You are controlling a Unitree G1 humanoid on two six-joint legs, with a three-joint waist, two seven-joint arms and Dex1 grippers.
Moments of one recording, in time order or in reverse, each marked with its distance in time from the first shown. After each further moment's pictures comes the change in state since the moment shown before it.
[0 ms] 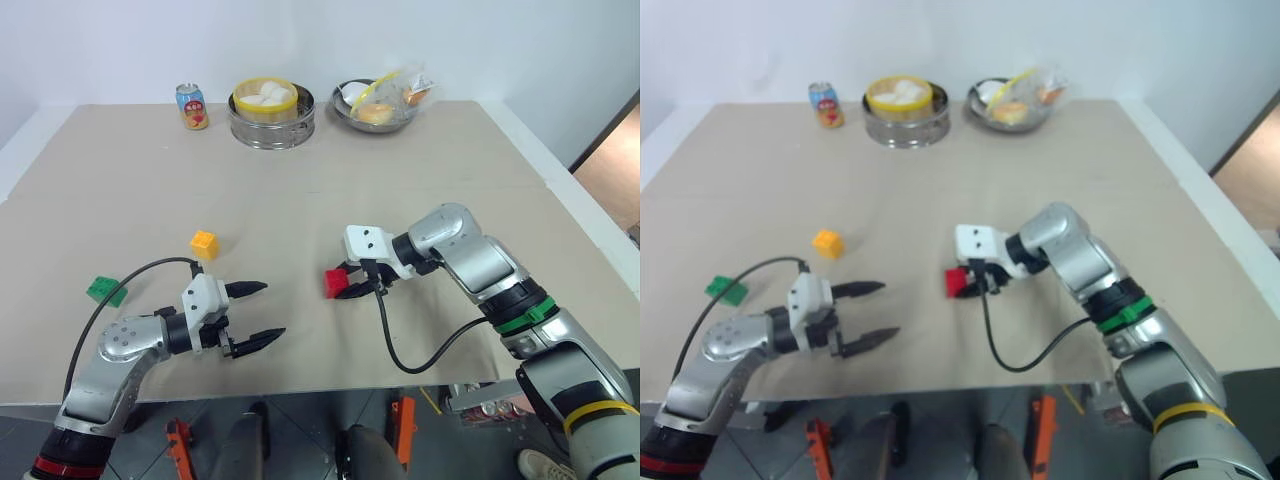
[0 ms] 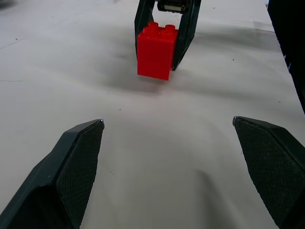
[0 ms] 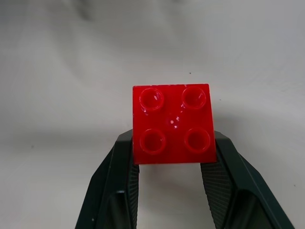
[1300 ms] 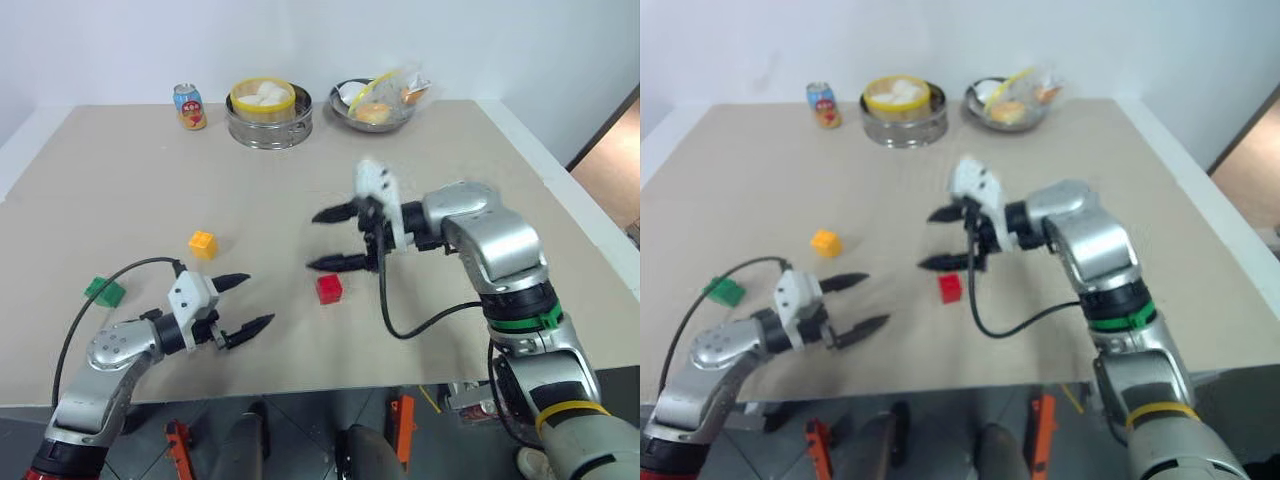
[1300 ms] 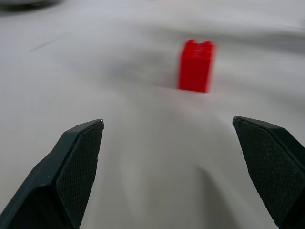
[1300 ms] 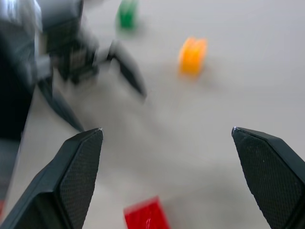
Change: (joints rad) left arm 0.063 -0.022 0.076 -0.030 0.022 -0.001 0.164; right arm 0.042 0.159 -0.415 -0.369 0.235 0.546 -0.212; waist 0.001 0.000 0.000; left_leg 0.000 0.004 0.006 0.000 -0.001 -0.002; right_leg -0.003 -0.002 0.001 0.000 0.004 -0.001
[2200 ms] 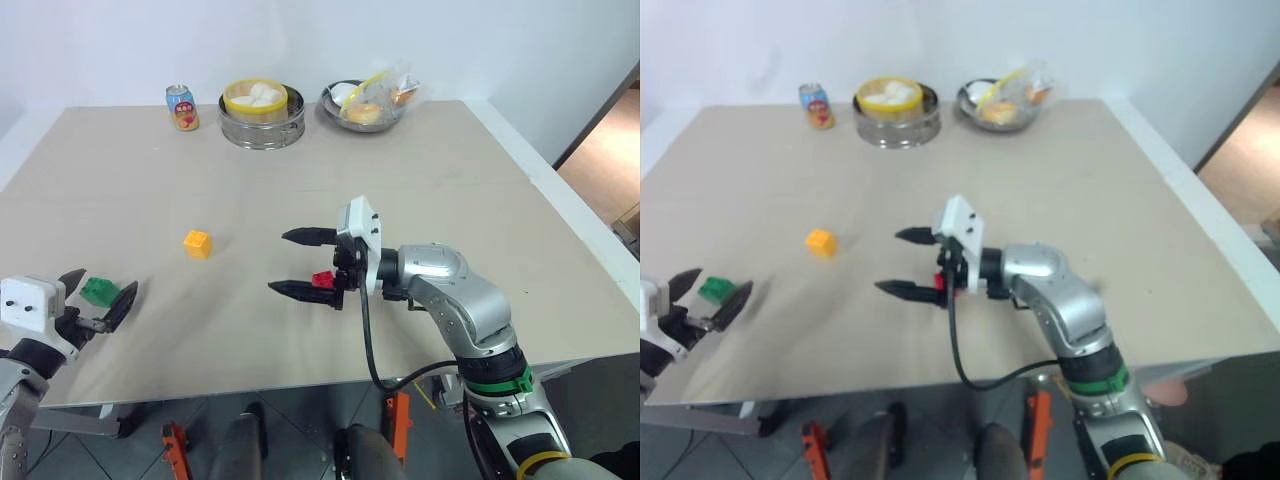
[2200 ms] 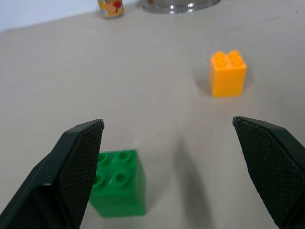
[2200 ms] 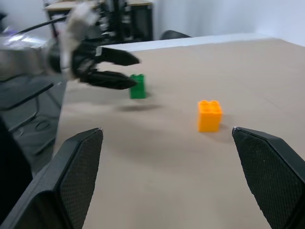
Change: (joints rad) left arm 0.244 0.025 0.508 -0.027 -0.111 0.110 0.269; right arm 0.265 0.087 0.134 -0.140 0.108 -0.280 -0.191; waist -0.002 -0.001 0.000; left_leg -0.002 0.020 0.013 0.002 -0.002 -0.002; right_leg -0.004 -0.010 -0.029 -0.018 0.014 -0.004
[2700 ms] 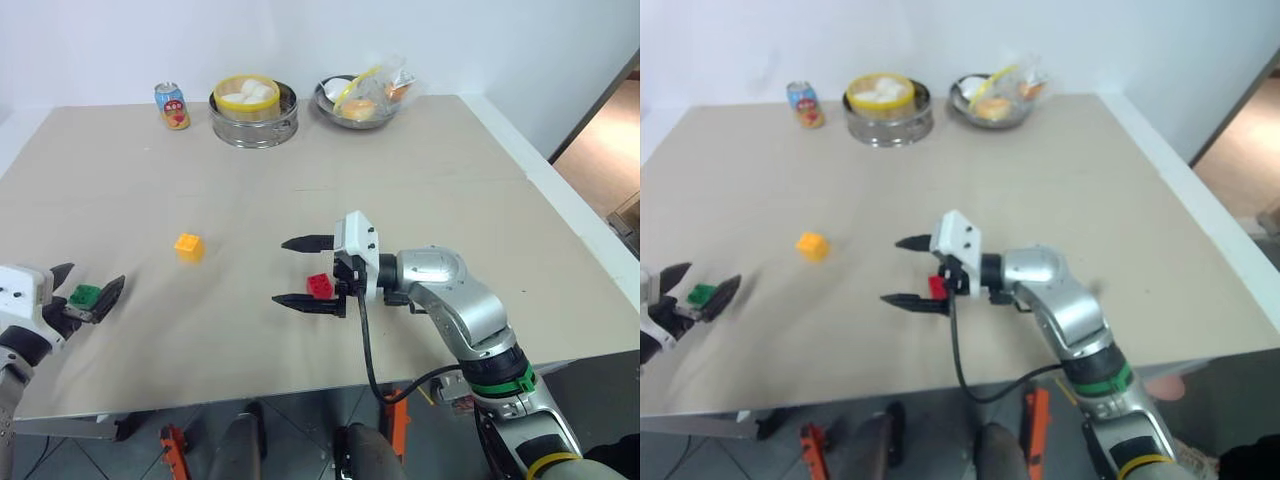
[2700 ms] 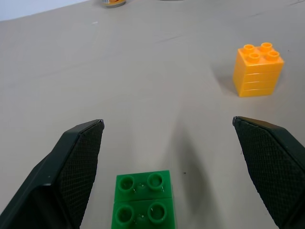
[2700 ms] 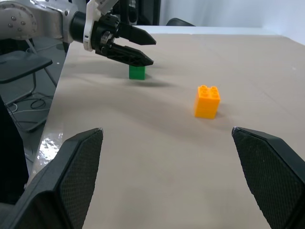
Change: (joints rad) left arm -0.082 0.062 0.012 0.147 0.022 -0.007 -0.036; right arm 0.011 -0.034 0.033 0.032 -0.048 -0.083 0.011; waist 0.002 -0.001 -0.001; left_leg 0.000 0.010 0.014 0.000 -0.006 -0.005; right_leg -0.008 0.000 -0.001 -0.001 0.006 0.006
